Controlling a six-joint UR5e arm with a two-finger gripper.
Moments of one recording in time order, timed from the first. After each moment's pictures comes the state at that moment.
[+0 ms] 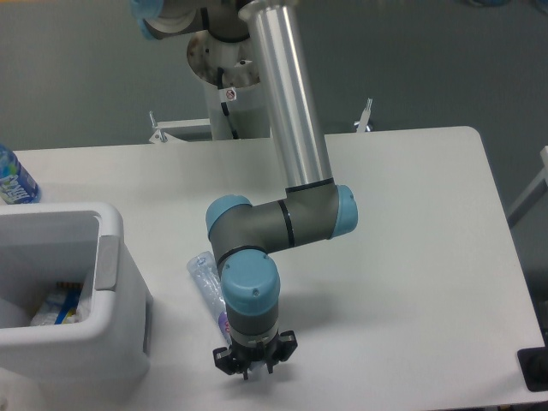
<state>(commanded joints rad) 2.26 -2.31 -1.38 -0.82 1.55 0.02</state>
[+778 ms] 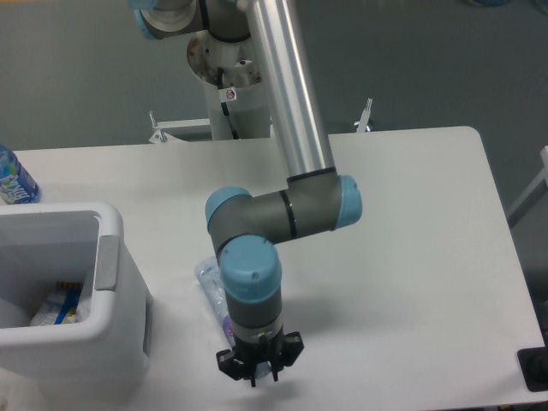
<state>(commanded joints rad) 2.32 -2.20 -1.34 -0.72 1.45 0.02</state>
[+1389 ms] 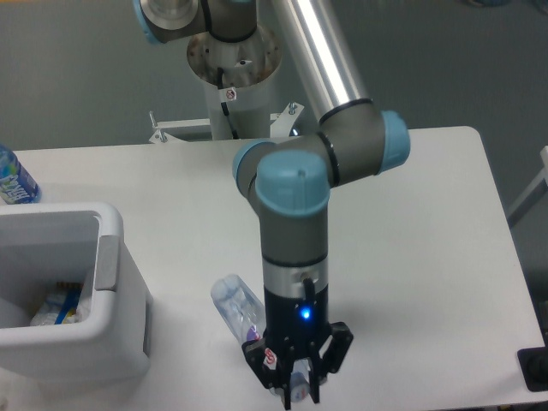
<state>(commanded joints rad) 2.37 -2.12 -1.16 -0.51 1.36 -0.02</state>
